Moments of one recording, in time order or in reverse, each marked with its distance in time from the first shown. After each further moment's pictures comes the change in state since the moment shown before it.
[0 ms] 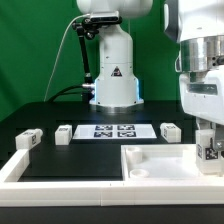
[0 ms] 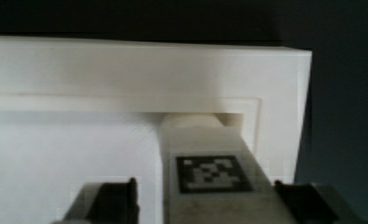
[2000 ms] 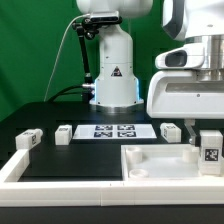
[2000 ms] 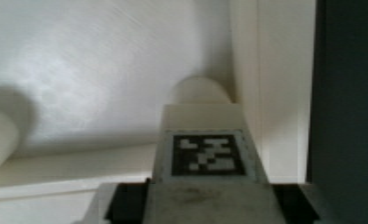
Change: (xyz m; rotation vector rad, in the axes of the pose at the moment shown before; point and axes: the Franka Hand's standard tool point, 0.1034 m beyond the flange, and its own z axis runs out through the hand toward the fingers) arm 0.005 -0.004 -0.001 -0.061 0.035 -1.334
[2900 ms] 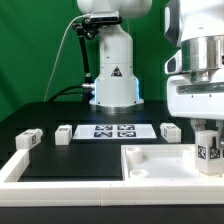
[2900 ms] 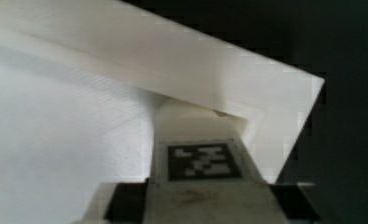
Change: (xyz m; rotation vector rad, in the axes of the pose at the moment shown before) arm -0.005 -0.002 0.002 0.091 0.026 1.193
